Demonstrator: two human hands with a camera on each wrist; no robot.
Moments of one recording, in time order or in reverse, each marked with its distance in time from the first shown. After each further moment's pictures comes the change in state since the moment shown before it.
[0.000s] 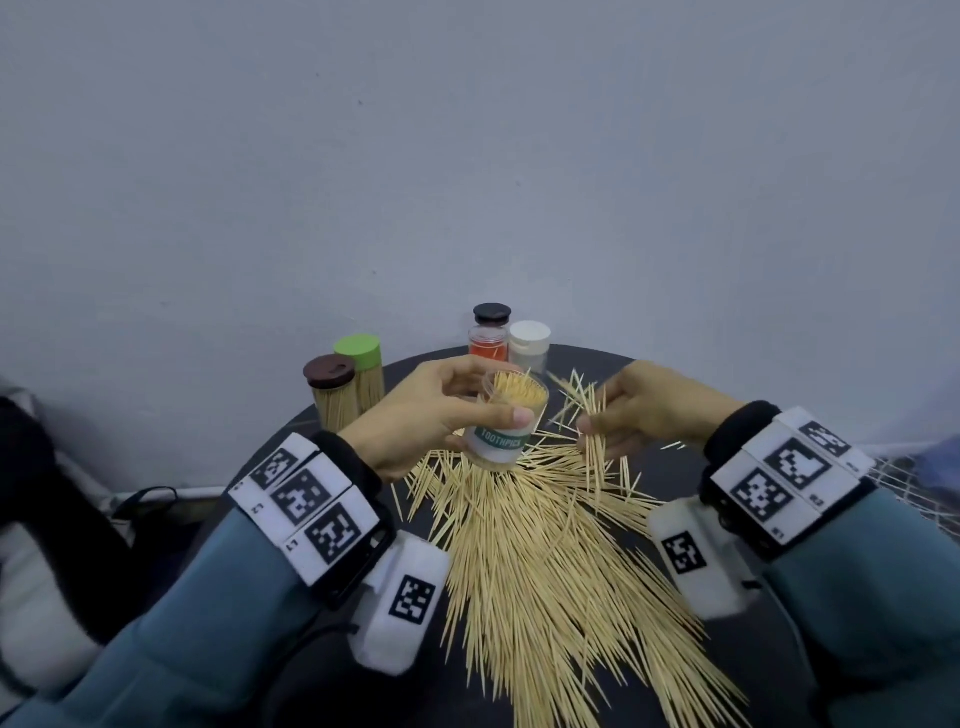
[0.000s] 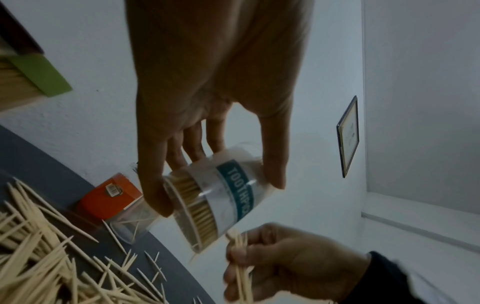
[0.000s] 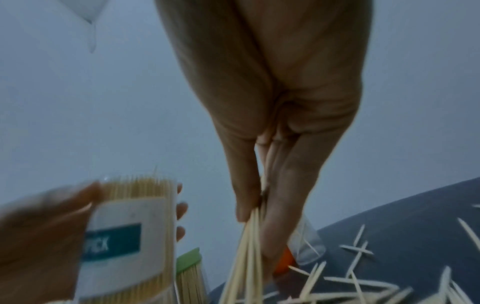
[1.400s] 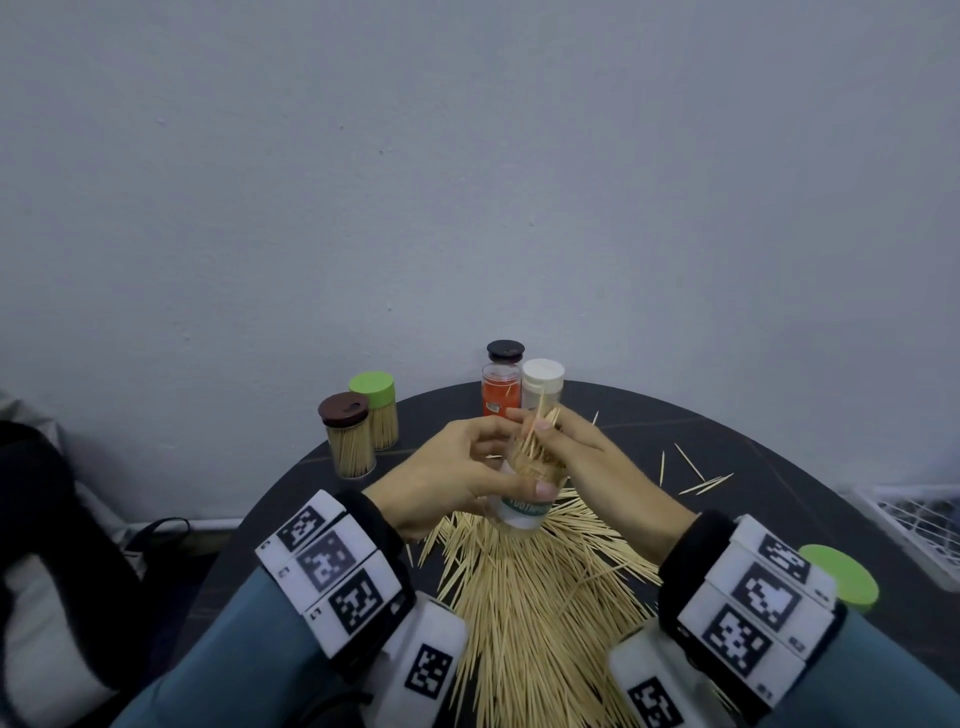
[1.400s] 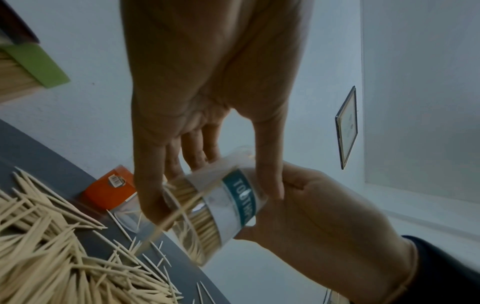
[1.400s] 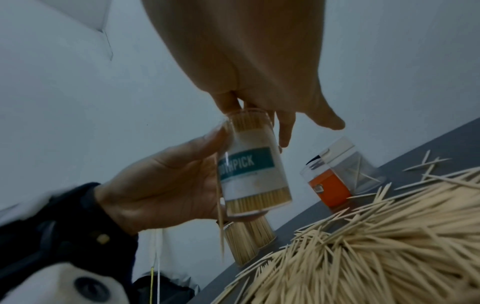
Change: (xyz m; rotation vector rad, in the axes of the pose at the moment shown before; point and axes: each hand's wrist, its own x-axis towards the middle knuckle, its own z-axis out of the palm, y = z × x) left_hand 0.005 -0.009 0.007 0.000 -0.041 -0.018; right_hand -0.019 -0.031 0.063 0.489 0.083 -0.303
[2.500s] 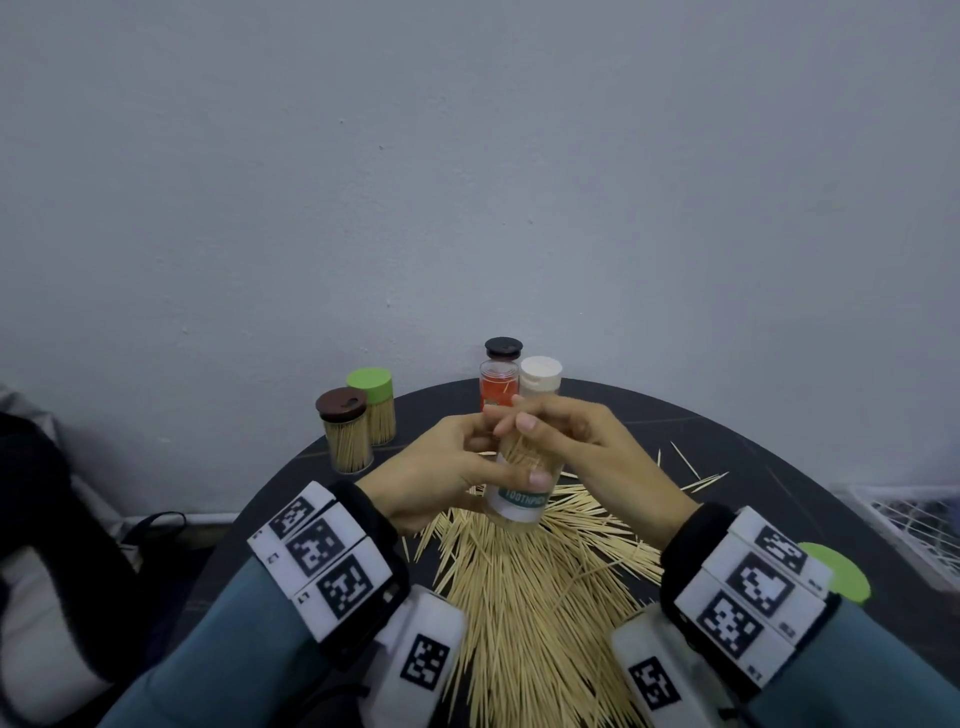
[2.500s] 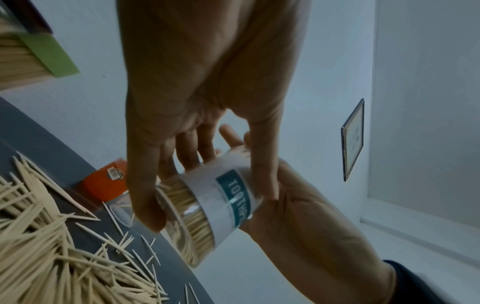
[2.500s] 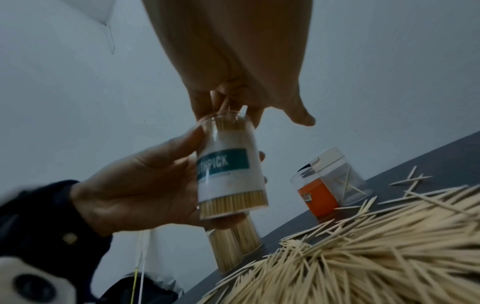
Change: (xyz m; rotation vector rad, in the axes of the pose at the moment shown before) left_hand -0.001 0.001 -0.001 -0.057 -0.025 -0.019; right_hand 0.006 0.007 -0.014 -0.013 -0.126 -0.301
